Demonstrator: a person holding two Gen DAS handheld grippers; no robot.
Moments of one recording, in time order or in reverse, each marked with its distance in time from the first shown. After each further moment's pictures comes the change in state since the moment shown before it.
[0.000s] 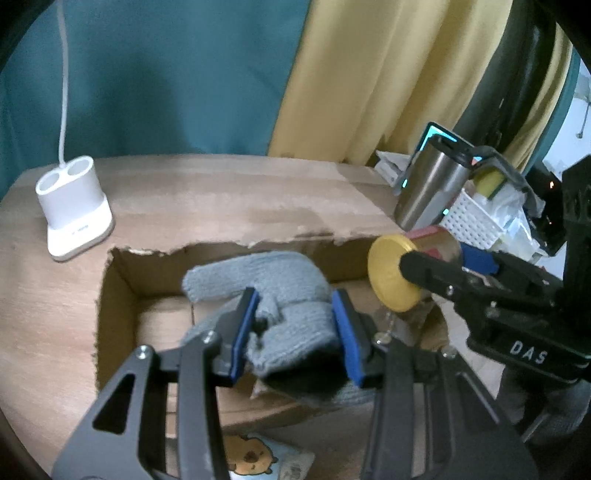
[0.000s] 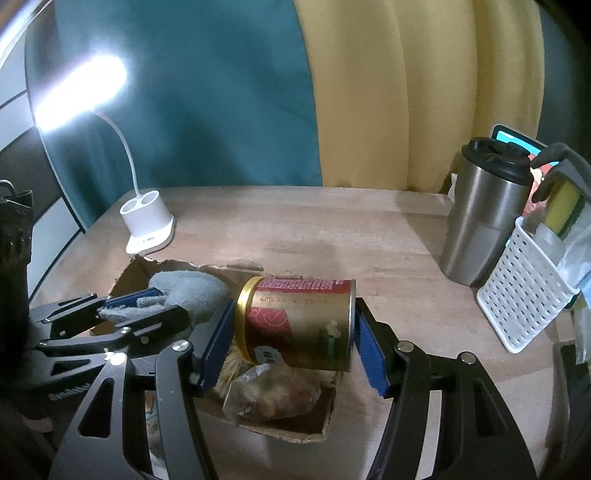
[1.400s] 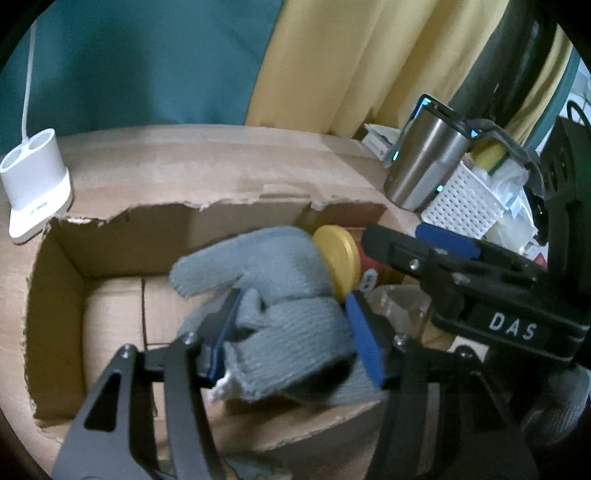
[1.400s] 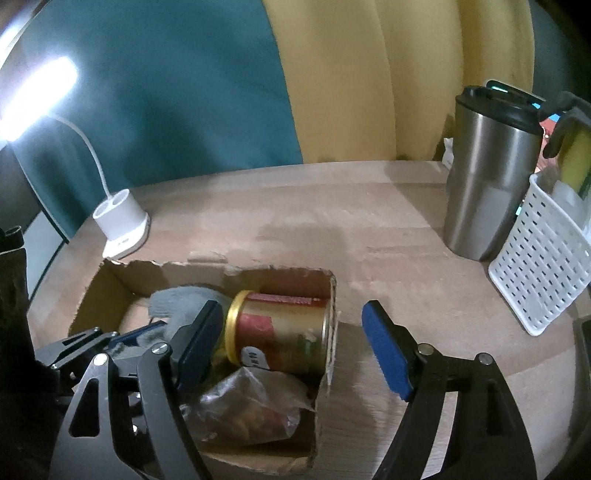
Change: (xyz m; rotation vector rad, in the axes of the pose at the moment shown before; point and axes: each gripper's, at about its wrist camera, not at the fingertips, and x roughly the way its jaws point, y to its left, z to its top) left arm 0.038 -0.011 -0.012 0.008 0.075 -0.059; right arm 0.037 -0.022 -0.006 0.101 0.065 -0.030
